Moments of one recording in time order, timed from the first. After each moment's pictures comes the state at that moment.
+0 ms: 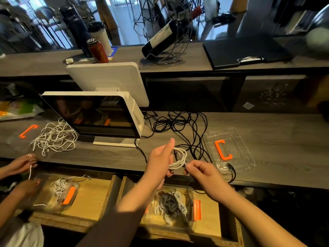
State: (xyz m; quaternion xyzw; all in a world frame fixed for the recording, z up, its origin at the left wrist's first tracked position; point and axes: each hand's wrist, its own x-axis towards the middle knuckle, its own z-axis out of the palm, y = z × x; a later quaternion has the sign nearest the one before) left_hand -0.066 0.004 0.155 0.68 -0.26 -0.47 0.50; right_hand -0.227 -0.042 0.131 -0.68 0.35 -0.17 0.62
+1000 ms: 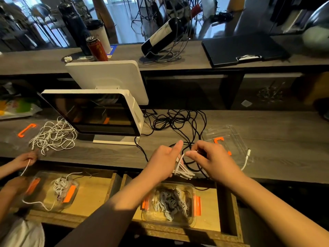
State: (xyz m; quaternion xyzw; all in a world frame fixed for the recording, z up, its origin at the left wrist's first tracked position) left_hand -0.060 0.010 0.172 0.74 -0.43 -0.41 0.30; right_hand -0.224 -0.061 0.175 -0.83 0.36 -0.16 0.39
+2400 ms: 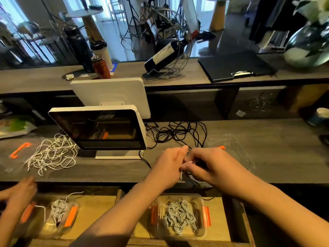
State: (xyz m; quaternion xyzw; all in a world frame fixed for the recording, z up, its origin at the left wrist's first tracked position) left_hand -0.025 0.028 0.229 0.70 -0.52 -0.39 0.29; right_hand -0.179 -0.015 0.264 -0.89 0.30 -0.12 0.33
